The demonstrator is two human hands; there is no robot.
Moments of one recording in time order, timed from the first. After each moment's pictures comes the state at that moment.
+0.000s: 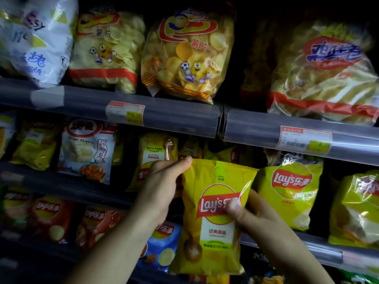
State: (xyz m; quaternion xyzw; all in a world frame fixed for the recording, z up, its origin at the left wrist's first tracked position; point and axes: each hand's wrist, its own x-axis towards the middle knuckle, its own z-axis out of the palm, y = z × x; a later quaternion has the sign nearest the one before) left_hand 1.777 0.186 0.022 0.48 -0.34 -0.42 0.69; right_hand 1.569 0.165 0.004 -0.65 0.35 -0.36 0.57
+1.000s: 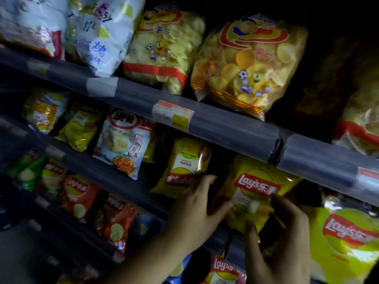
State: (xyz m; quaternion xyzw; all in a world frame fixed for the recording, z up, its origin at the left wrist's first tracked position) left_hand 1.781 0.182 -0.022 0.68 -0.56 -0.07 0.47; right_hand 1.622 0.169 -0.019 -0.72 0.37 -0.57 0.13
